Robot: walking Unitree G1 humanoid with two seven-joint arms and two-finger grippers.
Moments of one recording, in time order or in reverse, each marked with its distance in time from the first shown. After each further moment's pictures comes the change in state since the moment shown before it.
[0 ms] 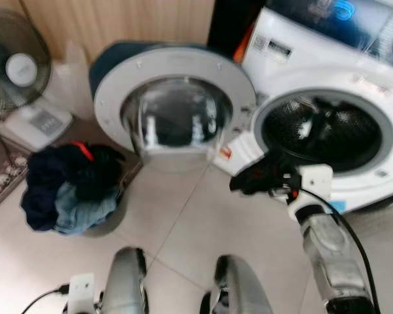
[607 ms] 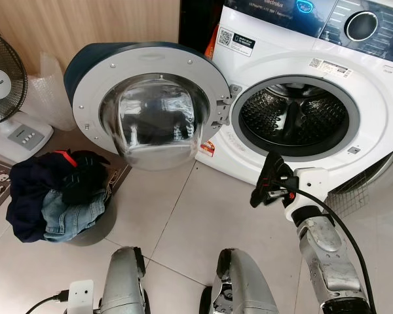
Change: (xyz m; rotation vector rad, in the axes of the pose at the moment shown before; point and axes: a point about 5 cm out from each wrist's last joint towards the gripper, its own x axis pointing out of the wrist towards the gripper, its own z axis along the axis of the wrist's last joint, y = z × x) left arm -0.001 -0.002 -0.001 0.002 0.001 -0.012; right arm -0.003 0.003 -0.004 0.008 0.003 0.008
